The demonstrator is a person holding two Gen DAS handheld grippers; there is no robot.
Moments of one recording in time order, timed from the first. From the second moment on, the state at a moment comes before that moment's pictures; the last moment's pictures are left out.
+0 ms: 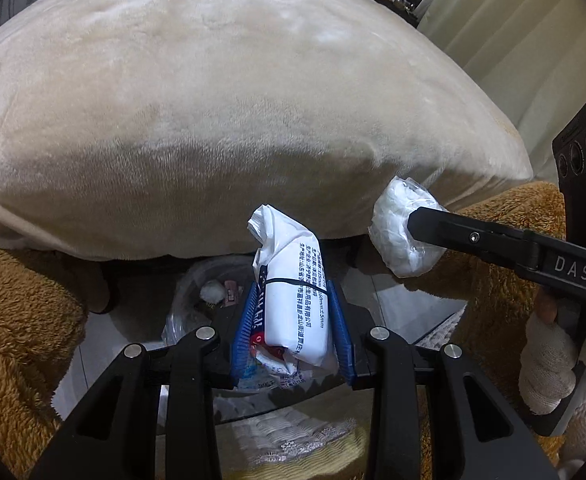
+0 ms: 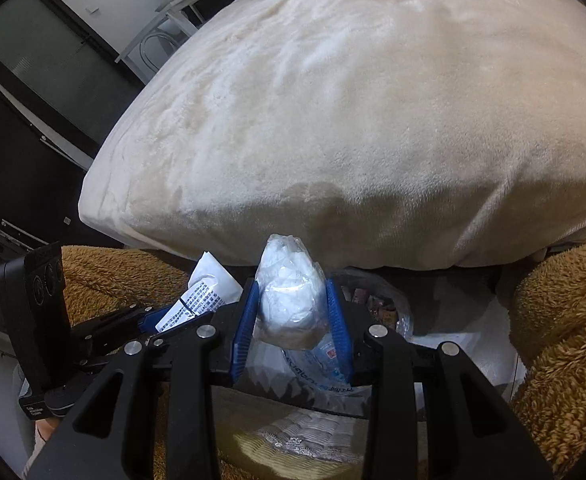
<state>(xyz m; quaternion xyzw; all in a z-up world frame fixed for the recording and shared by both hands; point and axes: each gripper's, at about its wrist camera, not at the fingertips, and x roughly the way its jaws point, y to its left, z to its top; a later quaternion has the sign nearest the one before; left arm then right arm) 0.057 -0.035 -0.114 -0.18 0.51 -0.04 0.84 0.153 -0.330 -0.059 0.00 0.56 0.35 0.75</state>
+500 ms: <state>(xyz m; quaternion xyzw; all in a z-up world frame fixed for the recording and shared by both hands) 0.083 -0.041 -0.185 -0.18 0.64 -0.01 0.75 0.166 -0.309 -0.125 -0.02 0.65 0.30 0.70</state>
